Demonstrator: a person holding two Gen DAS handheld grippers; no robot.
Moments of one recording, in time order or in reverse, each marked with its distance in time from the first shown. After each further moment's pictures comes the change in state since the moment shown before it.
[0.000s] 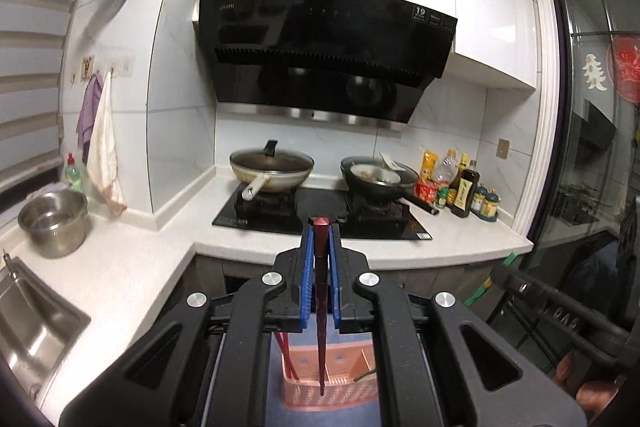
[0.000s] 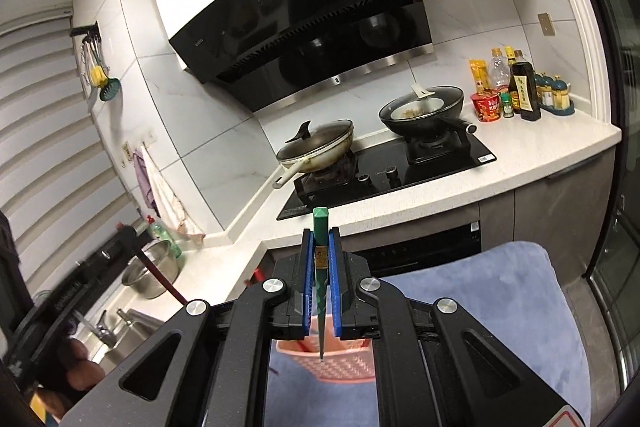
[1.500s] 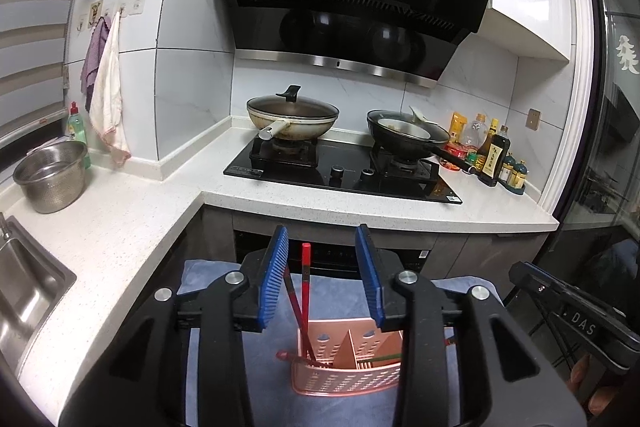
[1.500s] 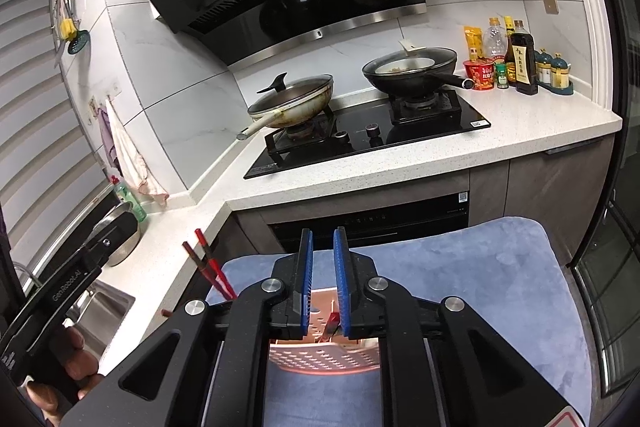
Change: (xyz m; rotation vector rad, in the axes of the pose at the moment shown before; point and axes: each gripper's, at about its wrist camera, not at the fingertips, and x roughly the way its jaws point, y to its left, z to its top) left arm 0.064 0.025 -0.060 -0.047 0.146 0.067; right arm 0.060 -0.014 -0.042 -0.049 0.126 -0.072
